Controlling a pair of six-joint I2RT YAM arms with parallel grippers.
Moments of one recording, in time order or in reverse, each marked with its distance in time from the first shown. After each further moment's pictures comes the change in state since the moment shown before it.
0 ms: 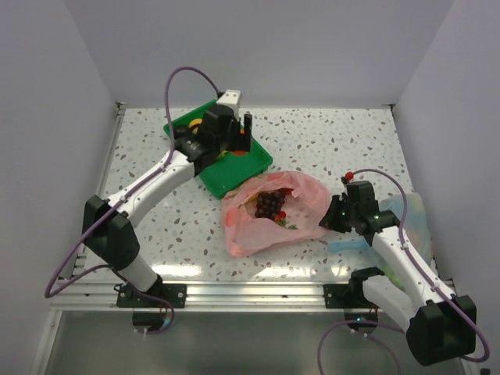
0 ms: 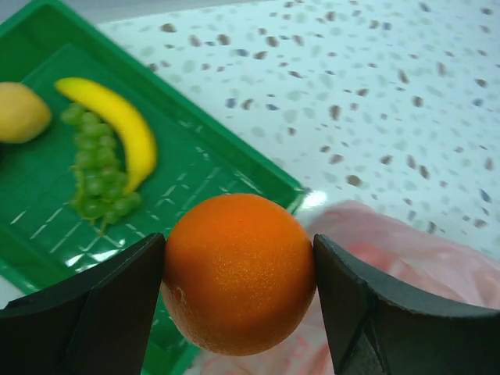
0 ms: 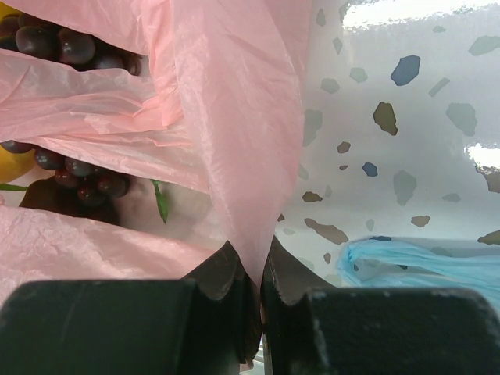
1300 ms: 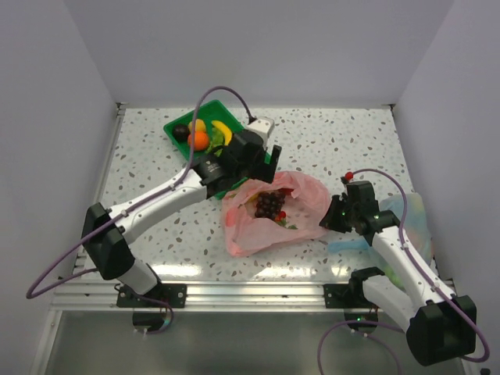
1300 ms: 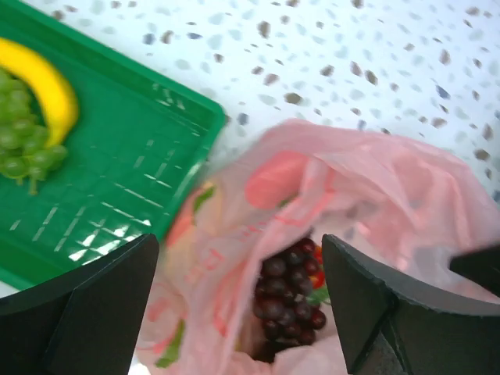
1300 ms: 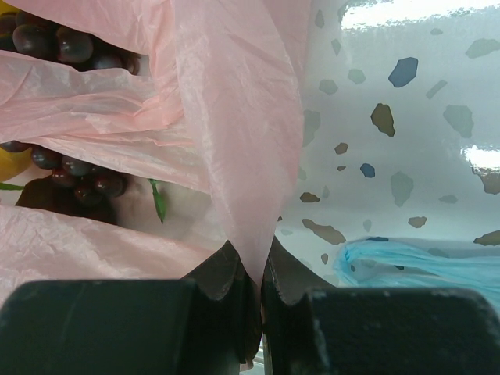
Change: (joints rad) left arm -0.161 -0.024 -0.021 -0.121 -0.078 -0.006; right arm 0.000 0.000 0.000 0.000 0.003 -0.011
